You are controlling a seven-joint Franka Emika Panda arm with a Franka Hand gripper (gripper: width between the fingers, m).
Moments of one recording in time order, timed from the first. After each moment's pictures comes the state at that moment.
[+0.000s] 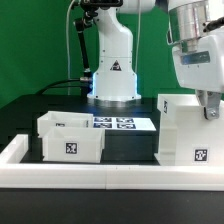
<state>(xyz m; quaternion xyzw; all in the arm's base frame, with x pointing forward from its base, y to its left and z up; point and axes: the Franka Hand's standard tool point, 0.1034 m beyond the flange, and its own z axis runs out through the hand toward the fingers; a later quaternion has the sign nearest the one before) 0.639 0.103 0.101 -0.71 0.69 0.01 0.11</state>
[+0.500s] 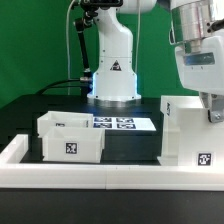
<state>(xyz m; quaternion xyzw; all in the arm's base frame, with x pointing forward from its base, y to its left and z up) 0.649 0.103 0.101 -0.71 0.69 0.02 0.11</state>
